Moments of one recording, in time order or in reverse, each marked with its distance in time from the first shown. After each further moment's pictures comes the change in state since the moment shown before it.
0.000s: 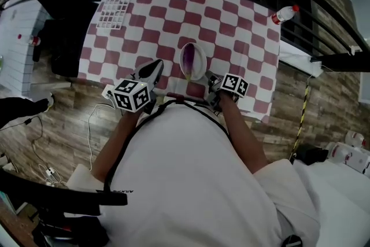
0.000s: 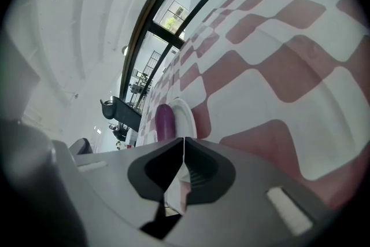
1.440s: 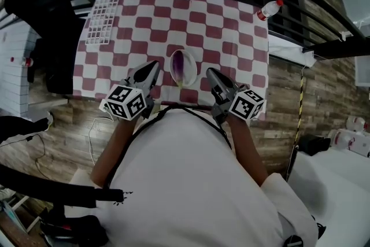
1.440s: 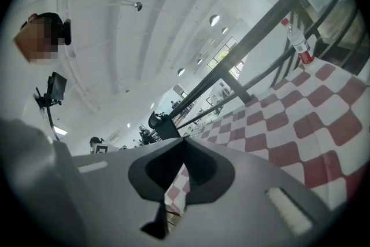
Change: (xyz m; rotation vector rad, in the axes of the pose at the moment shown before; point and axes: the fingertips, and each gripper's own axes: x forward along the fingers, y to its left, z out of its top) left arm 0.018 -0.037 0.047 0.059 -0.059 -0.109; right arm -0.126 0.174 0.052 -0.427 -0.304 0.341
